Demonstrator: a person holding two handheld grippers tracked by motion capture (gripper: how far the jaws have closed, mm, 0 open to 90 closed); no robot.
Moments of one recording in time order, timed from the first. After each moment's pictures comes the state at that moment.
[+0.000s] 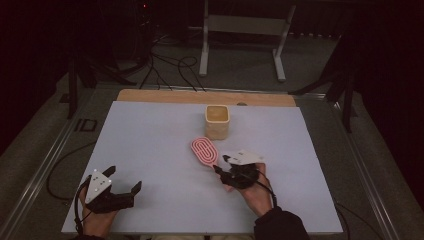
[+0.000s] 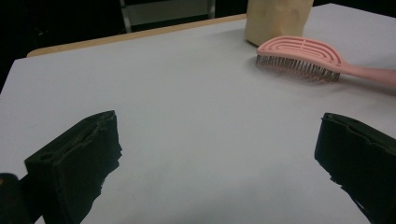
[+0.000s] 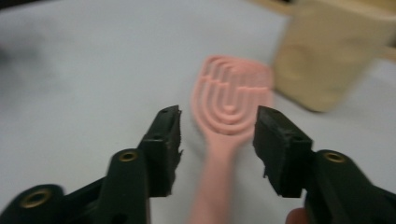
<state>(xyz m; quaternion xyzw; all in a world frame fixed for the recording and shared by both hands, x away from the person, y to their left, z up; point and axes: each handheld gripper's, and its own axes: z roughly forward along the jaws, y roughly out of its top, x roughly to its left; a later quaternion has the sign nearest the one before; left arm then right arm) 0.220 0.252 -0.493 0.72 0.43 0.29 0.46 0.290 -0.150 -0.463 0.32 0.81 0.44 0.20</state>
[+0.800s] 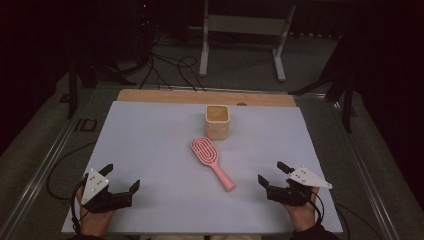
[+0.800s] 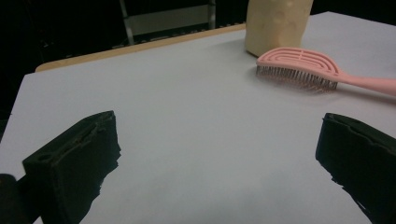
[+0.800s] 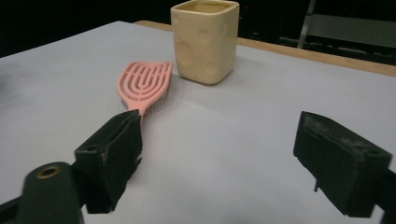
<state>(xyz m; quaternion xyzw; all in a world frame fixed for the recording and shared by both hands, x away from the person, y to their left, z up) 0.218 0.255 -0.484 0.71 0.42 0.30 0.47 0.240 -0.271 -0.471 0.40 0.72 0.51 0.25</state>
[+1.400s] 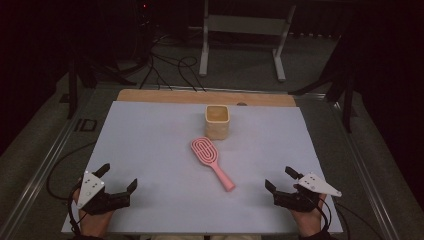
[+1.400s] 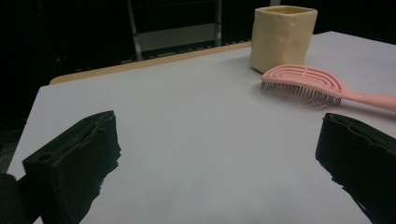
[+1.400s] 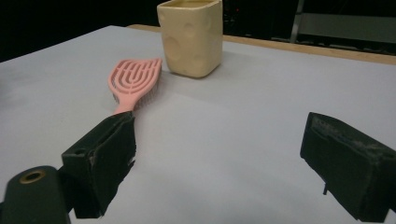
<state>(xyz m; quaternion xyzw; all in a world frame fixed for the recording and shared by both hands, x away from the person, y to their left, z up) 0.213 0.257 -0.485 0.69 0.42 0.32 0.49 0.228 -0.290 -0.482 0.41 0.71 0.51 0.25</state>
